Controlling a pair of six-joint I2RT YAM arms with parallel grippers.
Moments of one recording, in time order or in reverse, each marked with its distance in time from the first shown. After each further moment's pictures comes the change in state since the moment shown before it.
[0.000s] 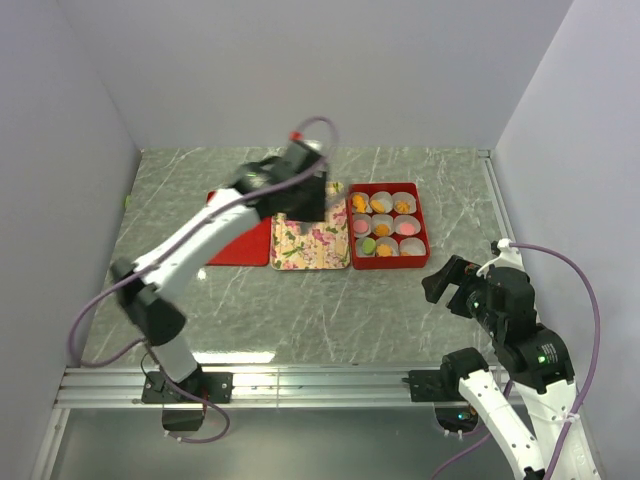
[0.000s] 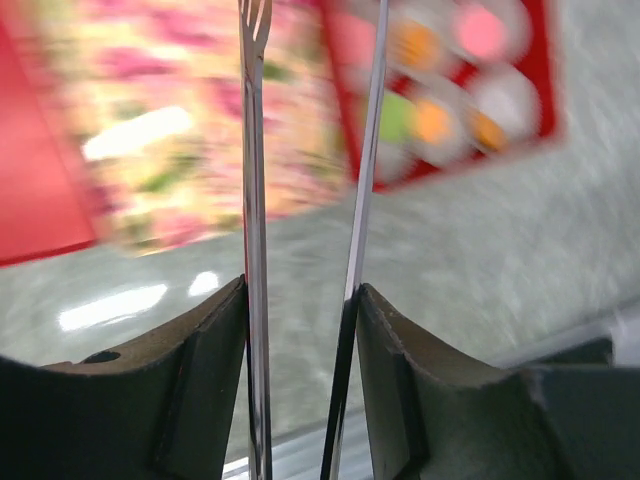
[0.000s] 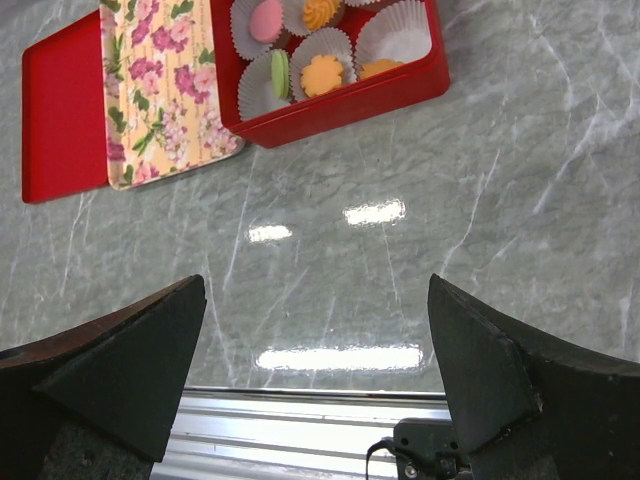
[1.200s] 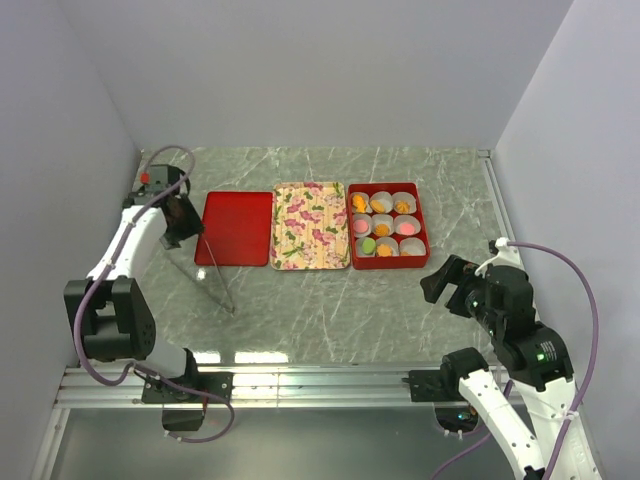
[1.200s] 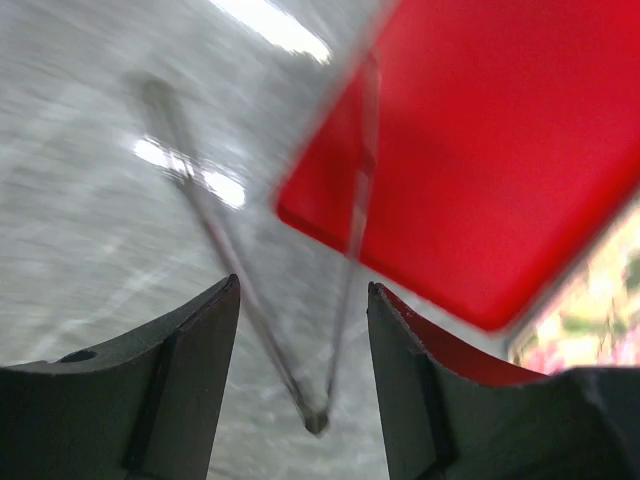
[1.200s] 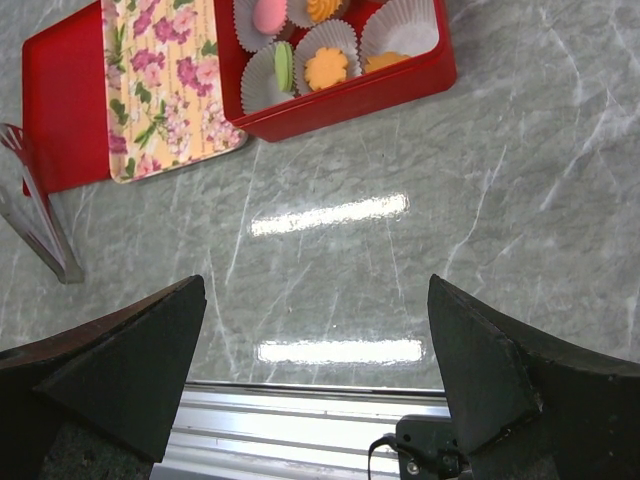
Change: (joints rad) left arm 0.856 -0.260 -0.674 0.193 -0.018 0.092; right arm 0.000 0.009 0.000 0.000 -0.017 0.000
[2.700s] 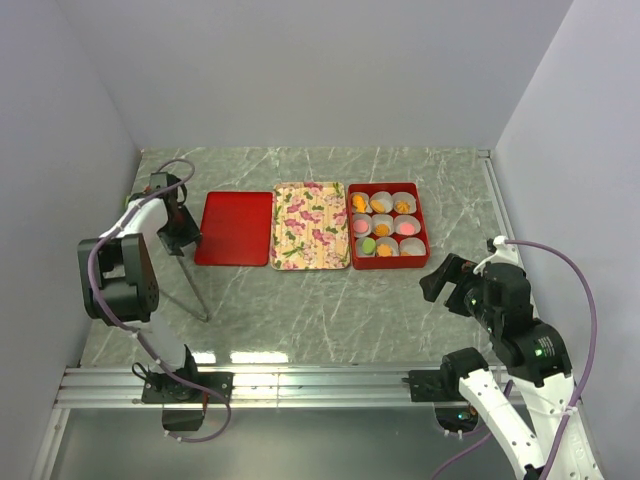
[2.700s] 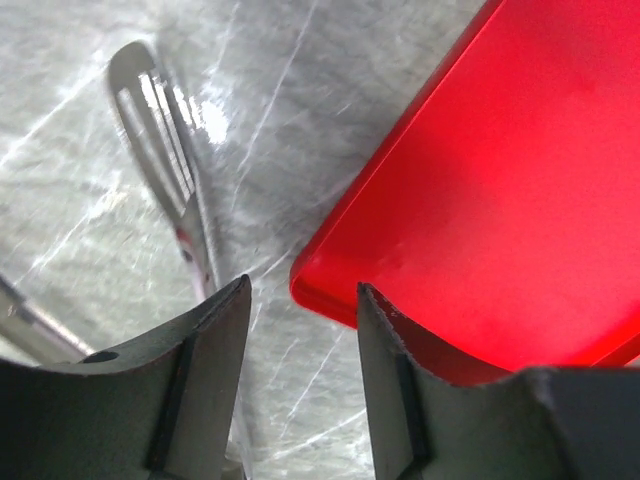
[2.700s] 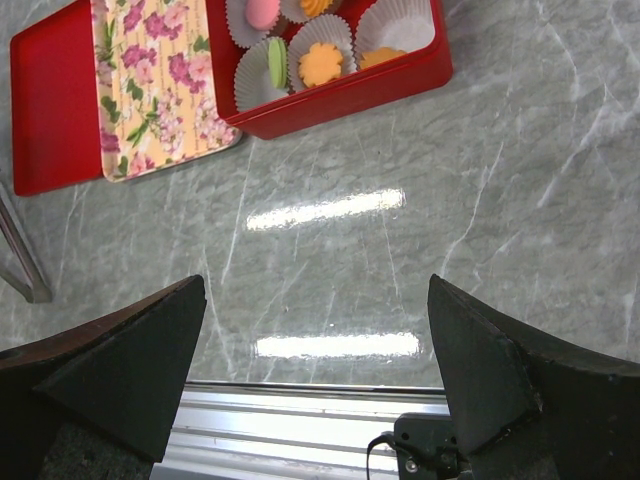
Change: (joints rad) left arm 0.086 0.247 -0.010 0.097 0.080 0.059; right arm 0.000 0.022 0.000 0.000 0.004 0.000
